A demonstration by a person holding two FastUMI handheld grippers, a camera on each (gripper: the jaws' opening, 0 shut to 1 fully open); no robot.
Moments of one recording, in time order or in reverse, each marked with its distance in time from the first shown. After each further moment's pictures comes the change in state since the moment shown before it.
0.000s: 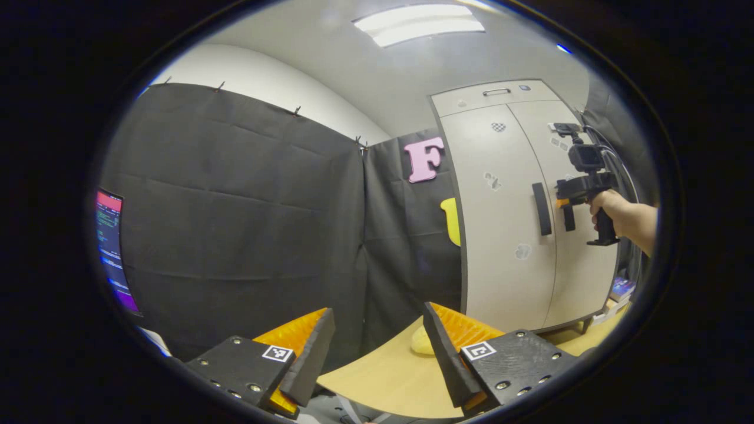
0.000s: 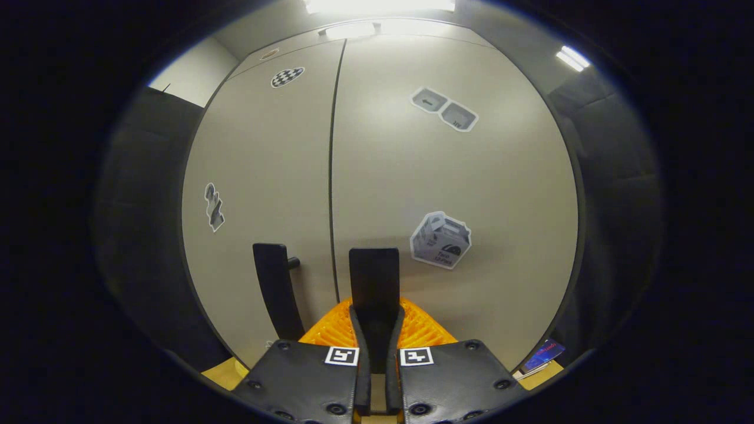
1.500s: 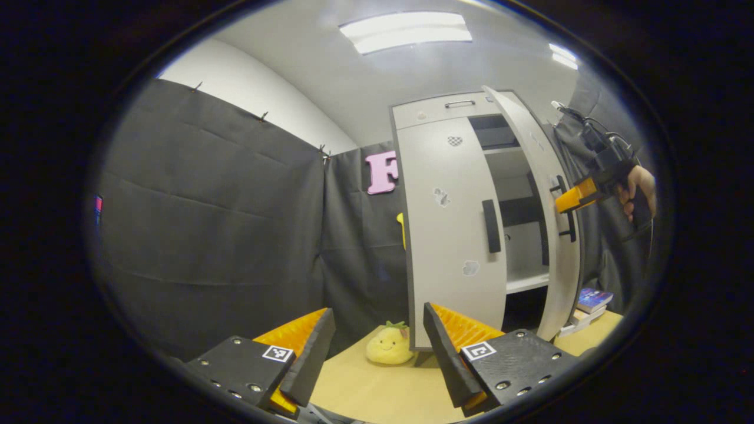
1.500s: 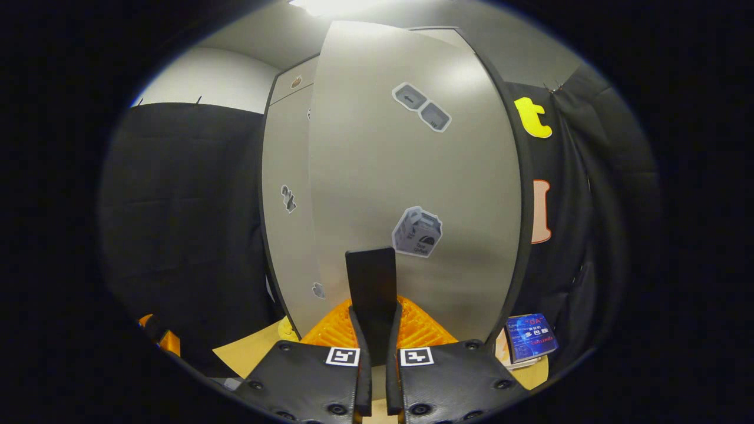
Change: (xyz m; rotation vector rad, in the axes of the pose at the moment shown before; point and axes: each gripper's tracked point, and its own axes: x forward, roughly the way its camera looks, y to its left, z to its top) left arm -0.001 -0.099 0.024 -0.028 -0.053 -0.217; right arm -0.155 -0.059 0.001 -0.021 0.122 0.261
